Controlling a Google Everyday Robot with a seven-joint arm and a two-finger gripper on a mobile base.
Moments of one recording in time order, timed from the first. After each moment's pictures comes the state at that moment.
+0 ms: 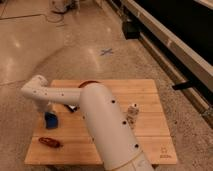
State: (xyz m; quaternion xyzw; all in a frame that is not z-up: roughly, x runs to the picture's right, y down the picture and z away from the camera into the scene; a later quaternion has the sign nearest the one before) arm -0.344 0.148 0.883 -0.18 -0.31 -0.77 0.53
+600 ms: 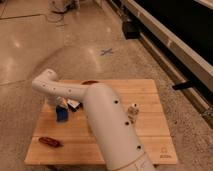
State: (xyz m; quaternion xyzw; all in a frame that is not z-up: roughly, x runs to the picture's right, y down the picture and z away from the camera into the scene) arm -0.282 0.122 0.909 -0.22 -0.27 -0.77 0.54
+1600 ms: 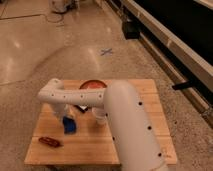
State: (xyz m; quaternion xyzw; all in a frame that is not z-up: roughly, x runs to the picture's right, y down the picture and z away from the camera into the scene) arm -0.244 0.195 0.856 -0.24 -0.31 -0.77 0.50
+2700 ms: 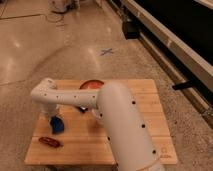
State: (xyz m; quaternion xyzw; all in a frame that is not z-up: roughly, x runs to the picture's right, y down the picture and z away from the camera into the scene) arm -0.306 0.176 0.855 -0.15 -0.34 -0.78 0.50
